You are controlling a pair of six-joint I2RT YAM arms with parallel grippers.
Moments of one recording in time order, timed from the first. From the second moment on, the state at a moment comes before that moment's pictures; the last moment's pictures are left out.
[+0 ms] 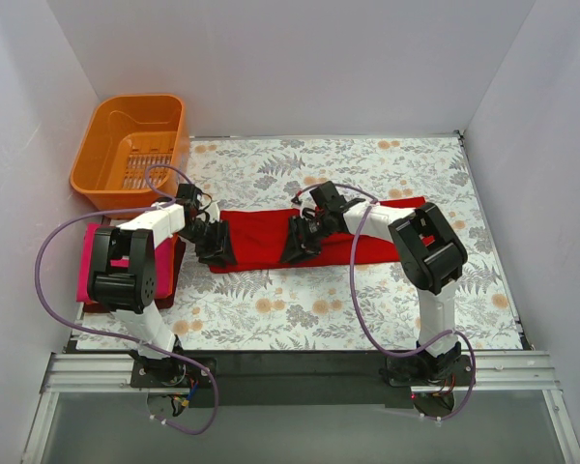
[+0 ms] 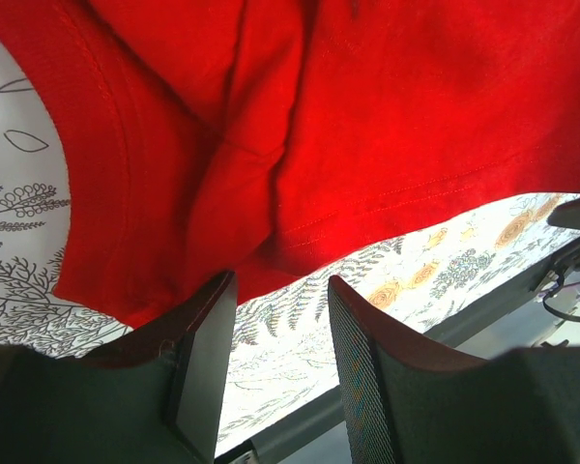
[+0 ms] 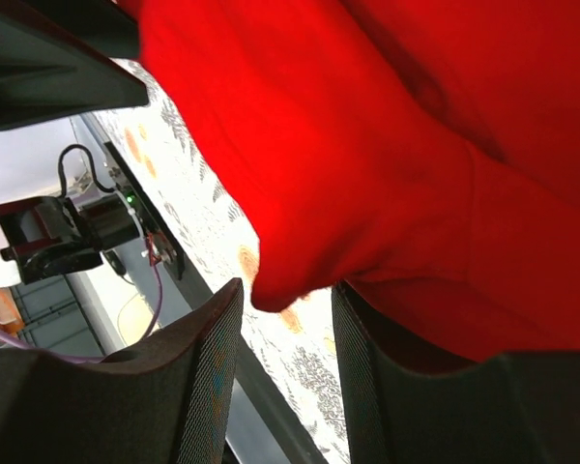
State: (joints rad) left arm -0.11 1.75 1.06 -0.71 0.50 -0.15; right arm 0.62 2.01 1.26 -0.28 -0.79 0.55
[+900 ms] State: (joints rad) left arm -0.11 1.79 1.08 -0.72 0.55 -0.15; right arm 0.62 2.05 1.29 -0.24 -0.82 0.59
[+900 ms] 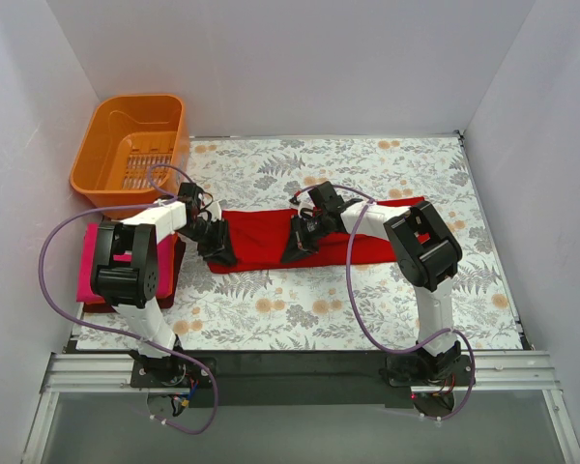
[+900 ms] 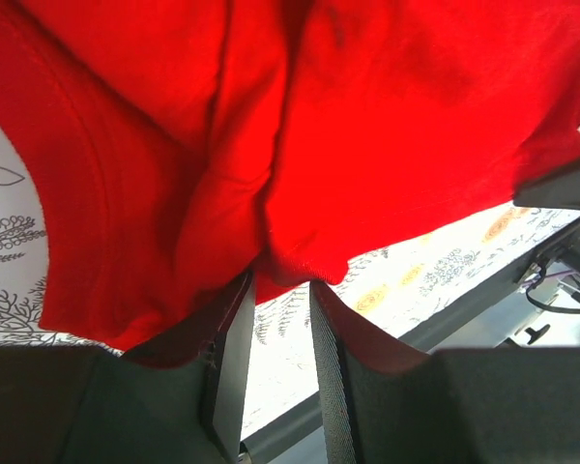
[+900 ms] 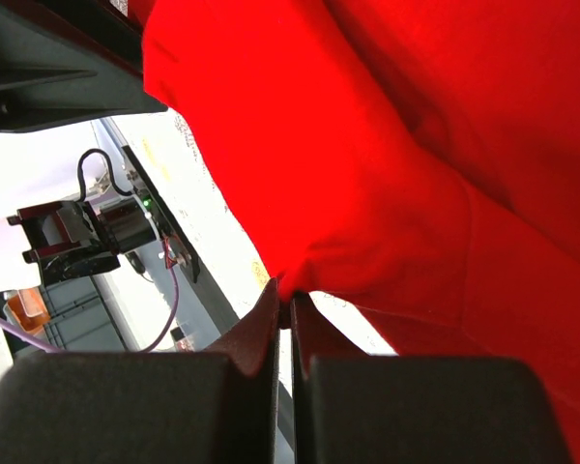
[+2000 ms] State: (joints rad) left arm -0.11 1.79 1.23 -0.72 0.66 -0.14; right arm 0.59 2.05 1.34 -0.25 -0.85 0.55
